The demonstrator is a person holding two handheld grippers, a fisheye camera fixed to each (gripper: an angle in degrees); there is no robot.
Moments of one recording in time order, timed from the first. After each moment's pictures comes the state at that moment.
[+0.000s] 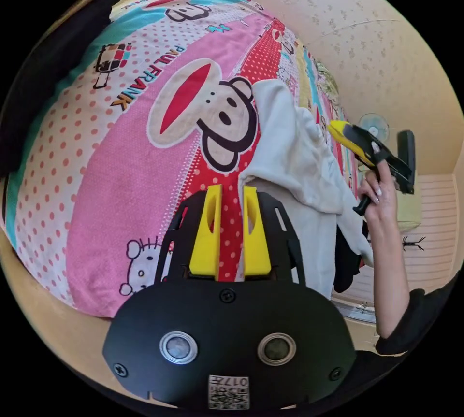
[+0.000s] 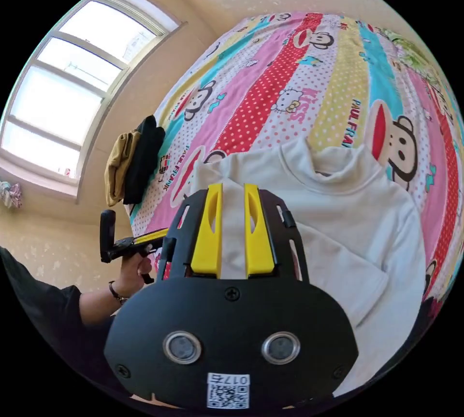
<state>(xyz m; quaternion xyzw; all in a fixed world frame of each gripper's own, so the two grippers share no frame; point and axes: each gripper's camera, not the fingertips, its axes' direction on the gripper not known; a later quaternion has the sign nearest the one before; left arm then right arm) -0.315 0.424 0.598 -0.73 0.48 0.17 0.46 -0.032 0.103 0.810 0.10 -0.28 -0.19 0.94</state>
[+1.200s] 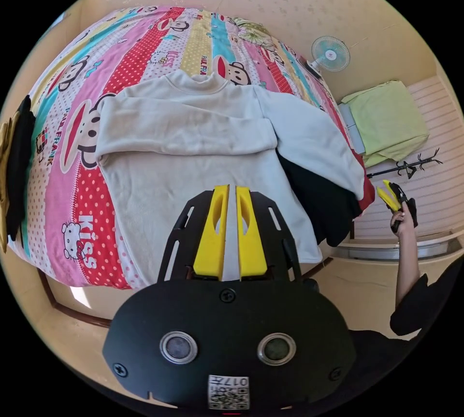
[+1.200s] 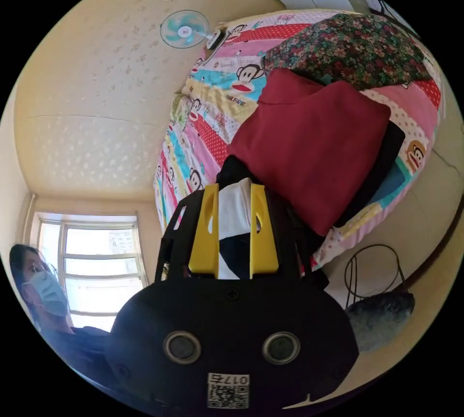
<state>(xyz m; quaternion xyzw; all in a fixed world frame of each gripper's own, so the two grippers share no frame) -0.336 0.317 0.429 -0.63 0.60 0.27 0.40 0.499 0.427 0.908 0.22 -0.47 0.29 0.80</state>
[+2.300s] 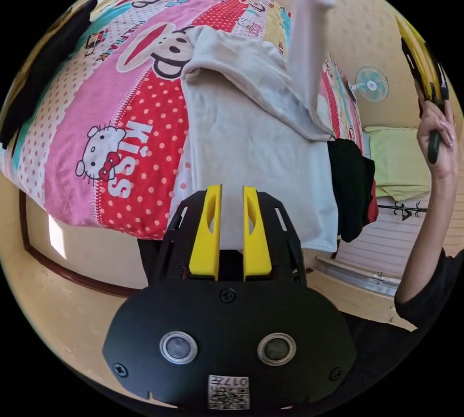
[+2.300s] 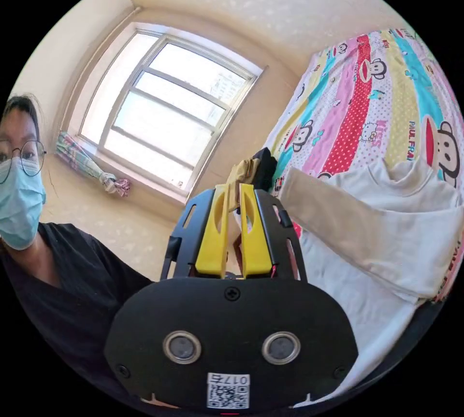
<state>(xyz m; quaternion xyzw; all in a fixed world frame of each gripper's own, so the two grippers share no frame) -0.449 0.334 0.616 -0.73 0.50 0.20 0.42 -0.008 0.180 0.806 0.11 -0.62 -0.24 0.74</state>
